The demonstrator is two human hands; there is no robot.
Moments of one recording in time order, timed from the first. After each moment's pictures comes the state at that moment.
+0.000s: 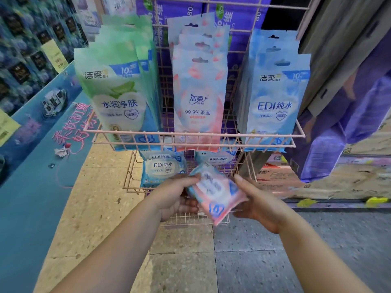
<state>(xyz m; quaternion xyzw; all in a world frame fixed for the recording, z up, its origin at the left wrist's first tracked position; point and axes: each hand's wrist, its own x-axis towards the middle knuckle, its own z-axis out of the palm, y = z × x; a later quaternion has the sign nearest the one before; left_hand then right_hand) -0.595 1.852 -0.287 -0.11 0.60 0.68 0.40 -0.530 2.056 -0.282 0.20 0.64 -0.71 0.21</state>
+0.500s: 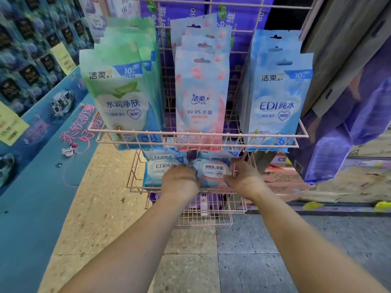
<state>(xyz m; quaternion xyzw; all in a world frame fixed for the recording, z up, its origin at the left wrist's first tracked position) -0.626 1.877 -0.306 0.10 0.98 0.05 0.13 -0.583 2.036 -0.273 0.17 0.91 -0.34 0.13</state>
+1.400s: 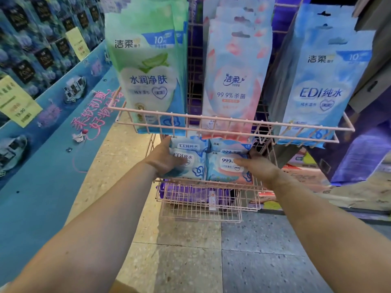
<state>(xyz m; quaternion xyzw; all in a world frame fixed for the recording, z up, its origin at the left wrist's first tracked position) -0.675 1.791 -0.324 -0.03 0.85 0.48 0.20 -0.631 2.051 -0.326 0.18 0.79 -0.57 0.15</state>
